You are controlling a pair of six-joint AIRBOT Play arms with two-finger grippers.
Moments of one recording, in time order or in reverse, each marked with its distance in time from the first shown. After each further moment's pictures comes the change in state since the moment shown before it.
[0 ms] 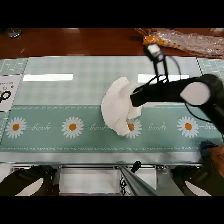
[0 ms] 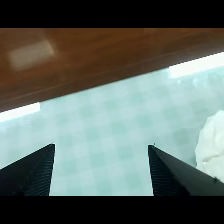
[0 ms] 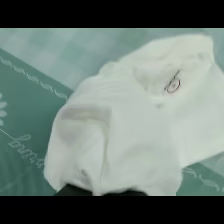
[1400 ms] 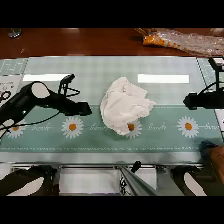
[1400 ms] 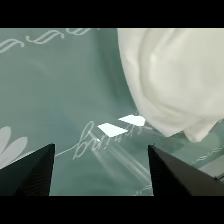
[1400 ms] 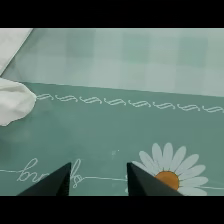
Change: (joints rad) left arm 0.085 -0.156 -1.040 -0.780 0.320 0.100; right arm -0.593 0.226 -0.138 -0.162 0.263 -0.083
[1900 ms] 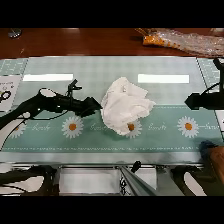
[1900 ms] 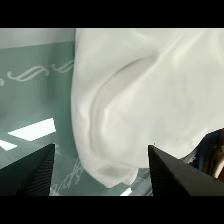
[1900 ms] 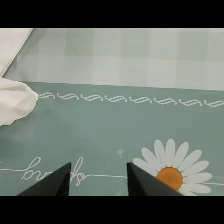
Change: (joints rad) left arm 0.048 -0.233 -0.047 -0.542 0.075 0.283; right arm -0.035 0.007 0.000 0.032 0.013 -0.010
